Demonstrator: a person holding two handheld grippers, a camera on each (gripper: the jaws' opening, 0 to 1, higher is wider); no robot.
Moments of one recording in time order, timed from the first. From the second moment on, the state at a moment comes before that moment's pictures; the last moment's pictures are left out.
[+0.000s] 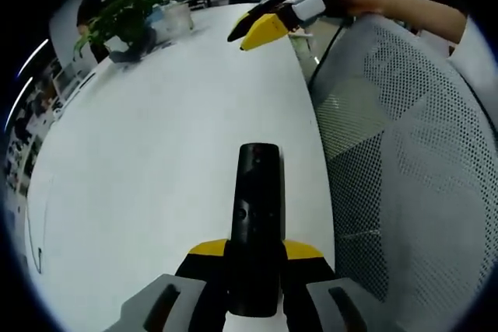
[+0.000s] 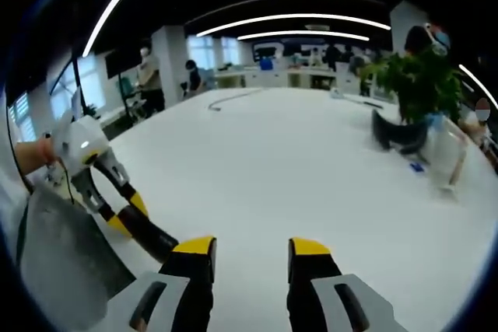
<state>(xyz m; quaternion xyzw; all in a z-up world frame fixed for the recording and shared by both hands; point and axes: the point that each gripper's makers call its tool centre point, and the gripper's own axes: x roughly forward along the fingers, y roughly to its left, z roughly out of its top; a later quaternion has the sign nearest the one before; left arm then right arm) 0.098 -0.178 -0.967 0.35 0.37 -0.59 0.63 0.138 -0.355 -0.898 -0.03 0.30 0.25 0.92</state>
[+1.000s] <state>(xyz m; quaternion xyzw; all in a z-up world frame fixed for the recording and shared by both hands) 0.094 -0.160 -0.965 0.28 0.32 -0.60 0.68 0.135 -0.349 -0.904 -0.04 0.32 0.27 0.91</state>
